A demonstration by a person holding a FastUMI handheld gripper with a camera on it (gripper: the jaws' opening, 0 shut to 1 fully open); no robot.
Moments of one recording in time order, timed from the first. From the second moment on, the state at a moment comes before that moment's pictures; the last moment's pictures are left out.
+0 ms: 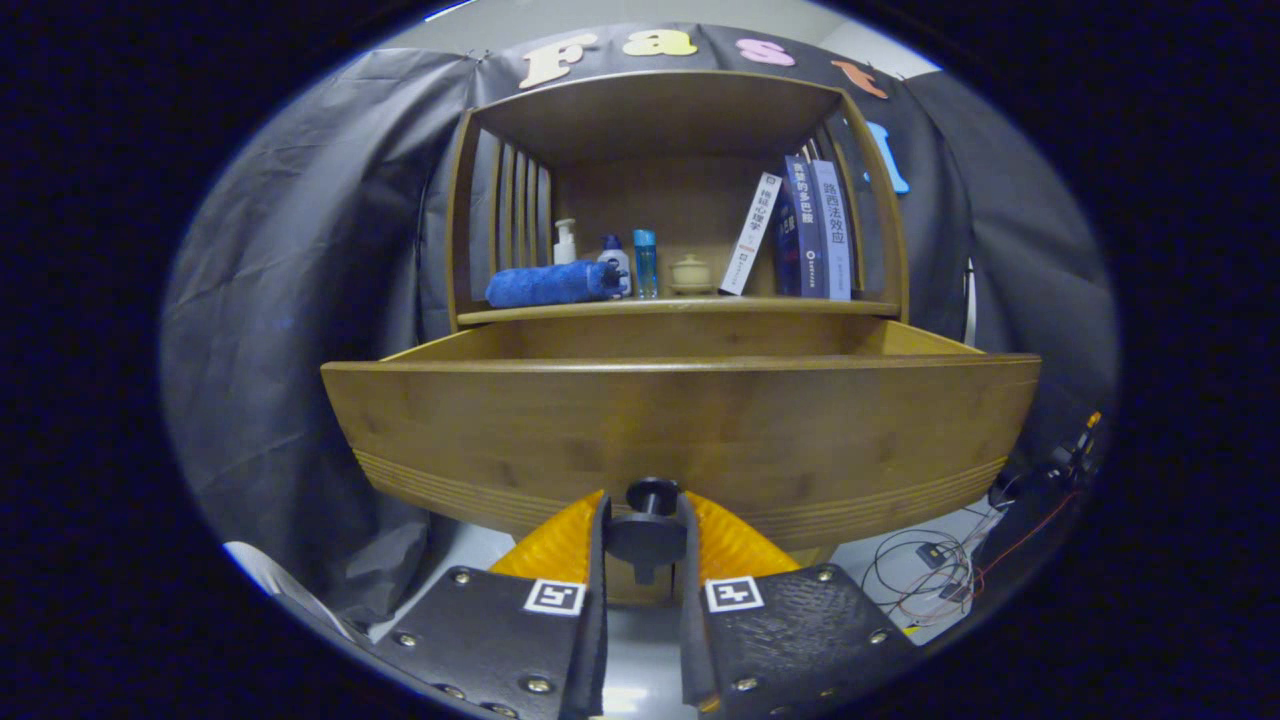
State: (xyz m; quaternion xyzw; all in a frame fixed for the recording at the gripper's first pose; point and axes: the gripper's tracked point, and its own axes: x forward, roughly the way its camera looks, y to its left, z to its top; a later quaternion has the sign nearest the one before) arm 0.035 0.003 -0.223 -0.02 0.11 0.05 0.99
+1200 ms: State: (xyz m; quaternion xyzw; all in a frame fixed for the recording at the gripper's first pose) arm 0.073 0.004 -0.127 0.02 0.18 0.03 0.98
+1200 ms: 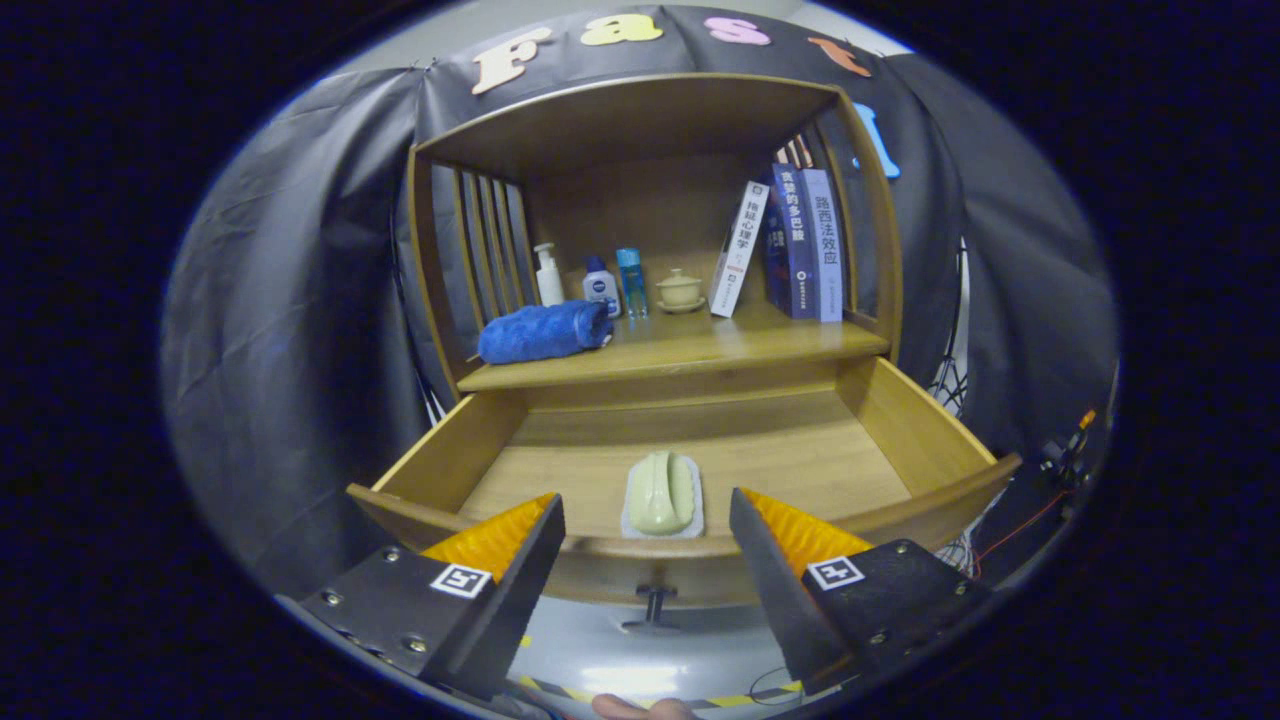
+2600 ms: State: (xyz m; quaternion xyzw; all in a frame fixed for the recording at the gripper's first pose) arm 0.157 0.022 -0.208 0.03 0.37 0.02 0.93
